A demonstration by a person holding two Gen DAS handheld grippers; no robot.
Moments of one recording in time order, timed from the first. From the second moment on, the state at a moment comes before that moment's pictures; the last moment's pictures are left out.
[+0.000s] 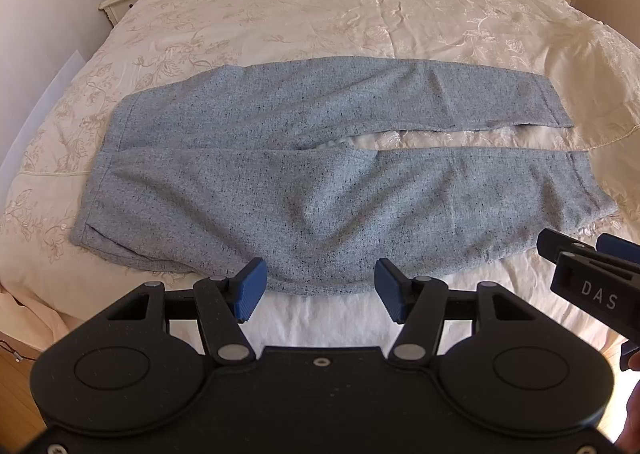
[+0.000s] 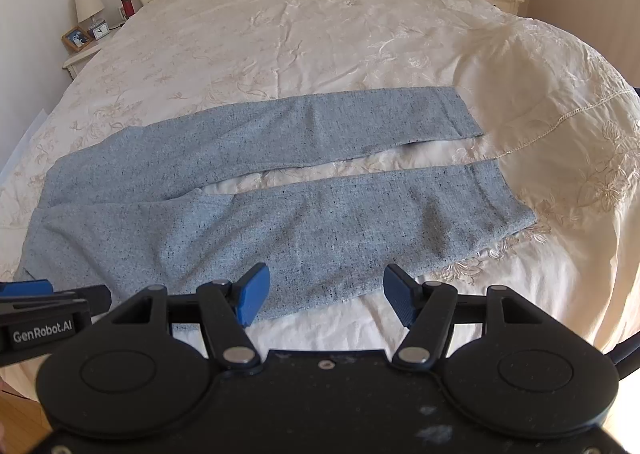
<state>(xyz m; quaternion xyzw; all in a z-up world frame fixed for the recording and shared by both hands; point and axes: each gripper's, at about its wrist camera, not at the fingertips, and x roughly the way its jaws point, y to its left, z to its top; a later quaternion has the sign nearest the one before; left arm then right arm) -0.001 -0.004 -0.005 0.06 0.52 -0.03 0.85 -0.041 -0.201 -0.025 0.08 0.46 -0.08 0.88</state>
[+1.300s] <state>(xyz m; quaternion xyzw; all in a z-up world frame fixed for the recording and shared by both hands) 0.002 -0.009 -0.011 0.06 0.53 -0.03 0.84 -0.034 -0.199 -0.028 0.07 0.47 -0.06 0.88</state>
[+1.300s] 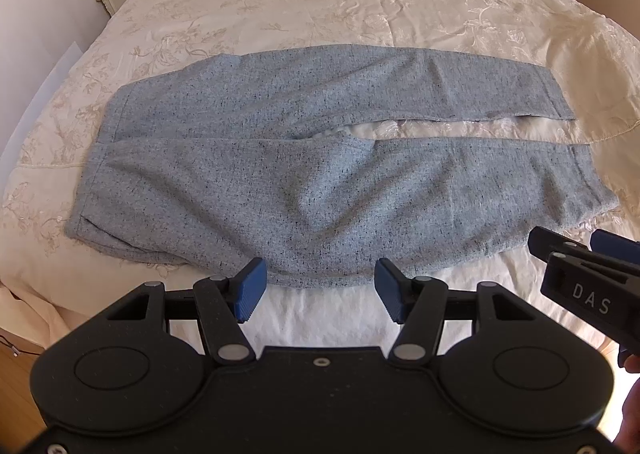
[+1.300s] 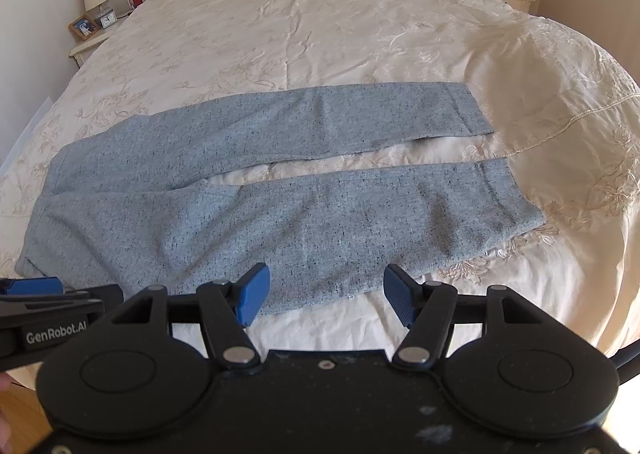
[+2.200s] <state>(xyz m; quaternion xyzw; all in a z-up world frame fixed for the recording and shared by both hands) 0.002 -0.004 -0.036 0.06 0.57 -0.02 0.82 -0.019 -0.200 -0.068 0.10 0.53 -0.04 0.84</state>
